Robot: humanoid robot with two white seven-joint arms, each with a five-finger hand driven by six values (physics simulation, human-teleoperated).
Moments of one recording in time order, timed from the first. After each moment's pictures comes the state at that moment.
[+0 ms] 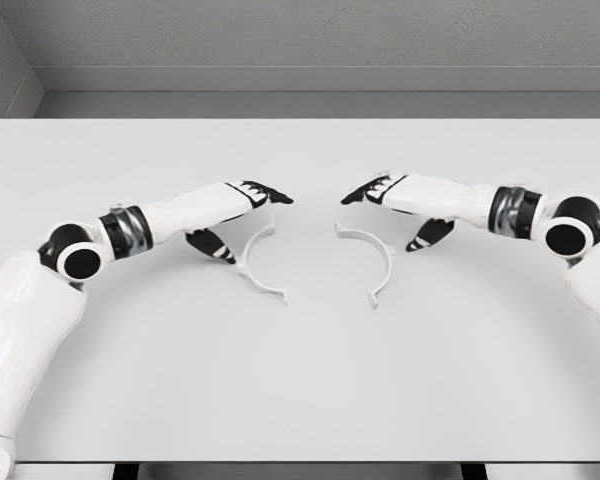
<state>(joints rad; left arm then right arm) -0.51 0.31 -0.35 -1.21 -0.54 -0.61 -0.58 -0.62 -0.51 0.52 -1.21 0.41 -0.61 0.61</state>
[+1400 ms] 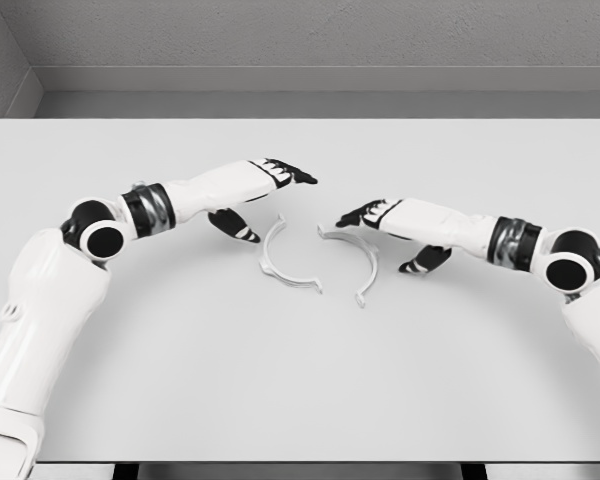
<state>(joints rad) -0.57 0.23 -0.34 -1.20 -0.59 -0.61 -0.60 -0.46 -0.51 0.43 -1.34 0.41 -0.61 0.61</state>
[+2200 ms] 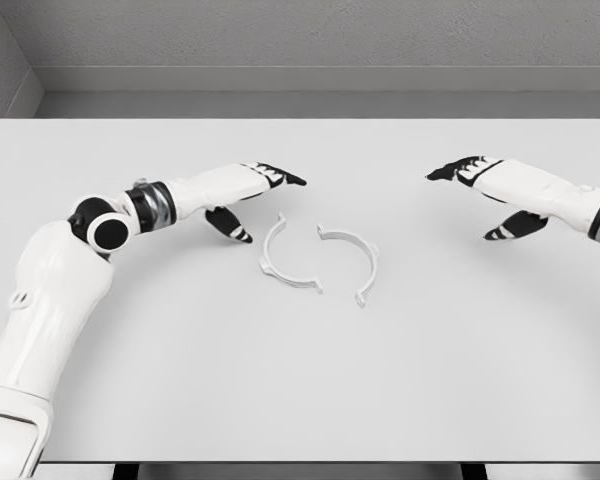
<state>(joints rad) -0.63 0.20 -0.33 -1.05 -0.65 -0.61 -0.60 -0.42 -0.67 0.21 -1.35 0.40 -0.61 0.61</state>
